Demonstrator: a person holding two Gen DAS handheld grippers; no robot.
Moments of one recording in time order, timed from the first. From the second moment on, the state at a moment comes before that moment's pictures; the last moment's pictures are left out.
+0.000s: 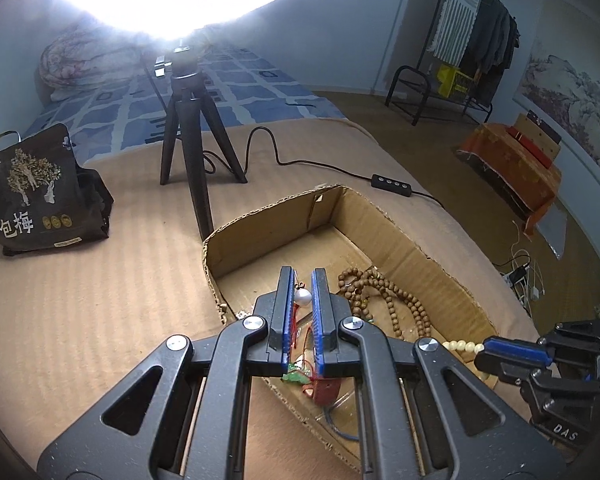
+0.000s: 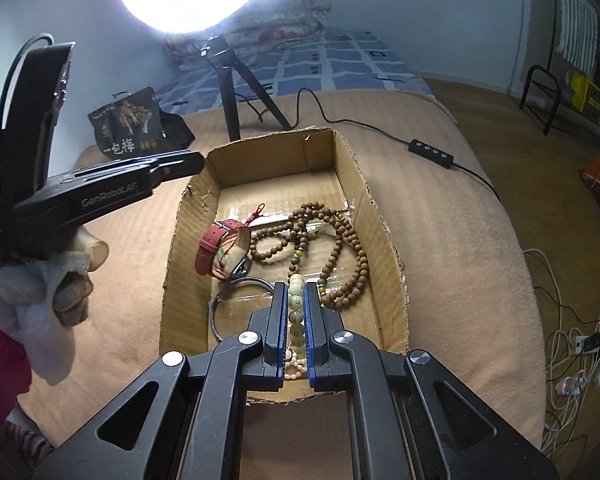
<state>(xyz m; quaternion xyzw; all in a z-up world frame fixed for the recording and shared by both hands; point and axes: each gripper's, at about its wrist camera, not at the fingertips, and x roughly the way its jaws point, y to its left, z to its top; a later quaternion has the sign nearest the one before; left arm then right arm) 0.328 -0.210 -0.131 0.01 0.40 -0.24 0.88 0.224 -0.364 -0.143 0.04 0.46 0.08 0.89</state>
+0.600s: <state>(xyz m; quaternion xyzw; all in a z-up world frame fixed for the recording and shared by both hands) 0.326 -0.206 -0.125 0.02 0.39 -0.20 0.90 0.222 -0.363 -0.139 0.04 0.44 0.06 0.89</state>
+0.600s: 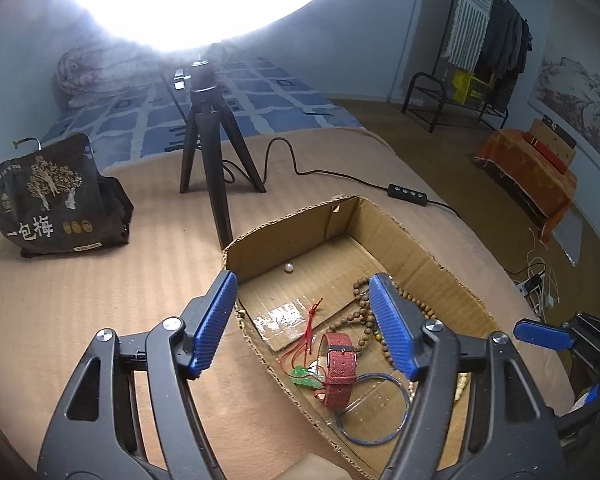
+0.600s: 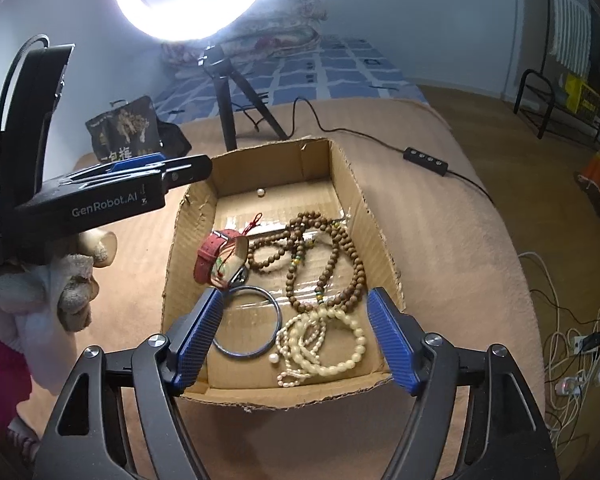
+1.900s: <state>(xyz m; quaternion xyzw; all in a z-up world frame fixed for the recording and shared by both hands) 0.235 -0.167 -0.053 0.03 0.34 -0.19 0.92 0.158 -0.331 -0.078 -0.02 0.38 0.03 0.93</state>
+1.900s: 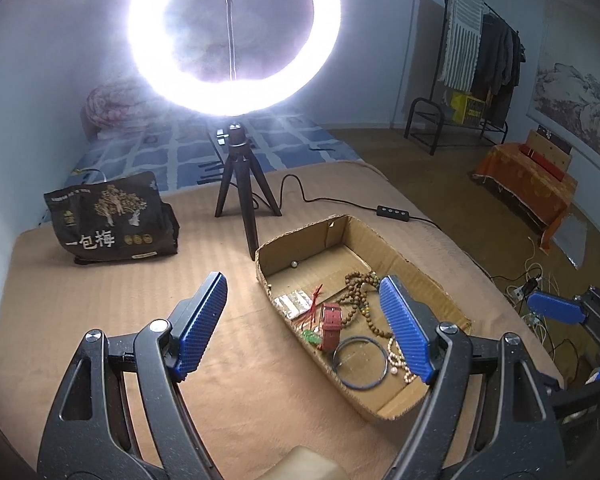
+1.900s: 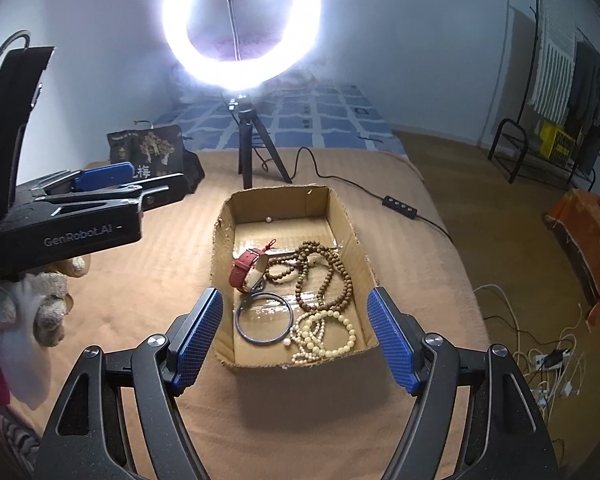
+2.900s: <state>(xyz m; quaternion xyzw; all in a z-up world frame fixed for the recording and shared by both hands) 0.086 -0.124 -0.012 0.06 0.29 -0.20 0.93 0.086 -0.331 -0.051 -0.01 0.33 0.01 0.94</state>
